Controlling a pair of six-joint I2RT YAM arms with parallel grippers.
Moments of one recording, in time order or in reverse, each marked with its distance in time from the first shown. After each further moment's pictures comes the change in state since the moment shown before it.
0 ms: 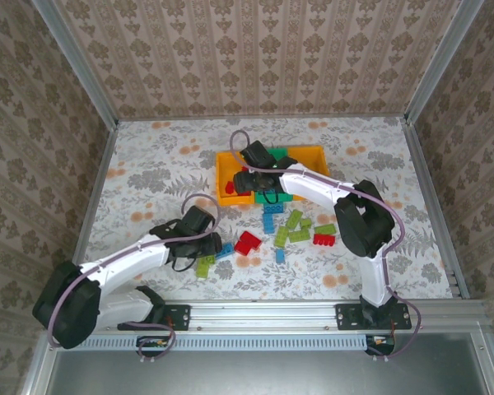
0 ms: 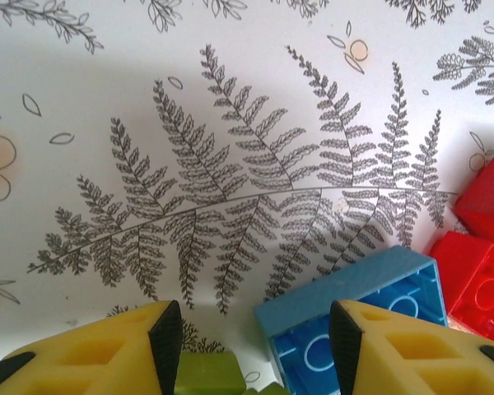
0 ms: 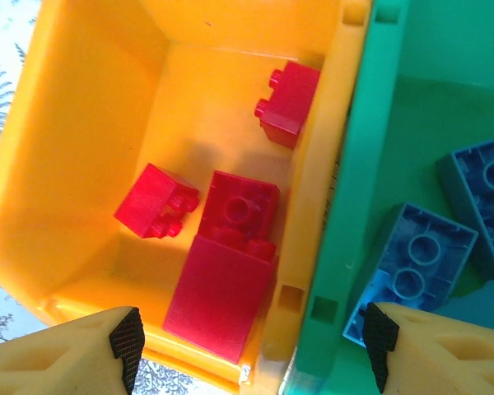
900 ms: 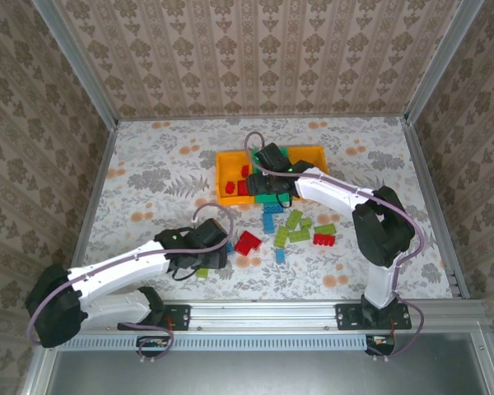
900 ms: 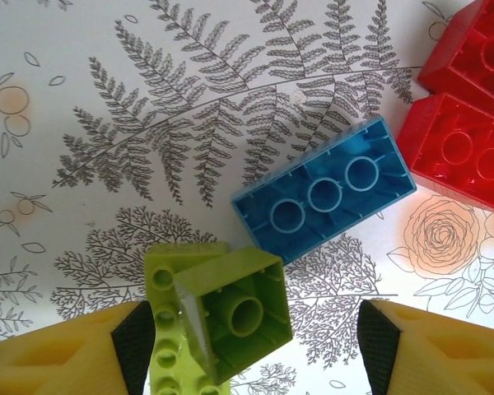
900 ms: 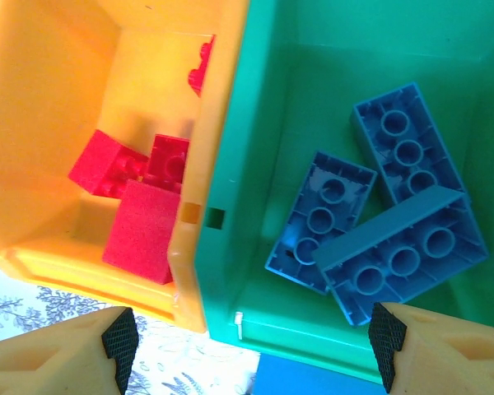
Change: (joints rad) left arm -0.271 -0.054 0.091 -0.264 -0.165 -0.020; right arm -0.042 -0.149 -0.166 0.020 0.007 -0.004
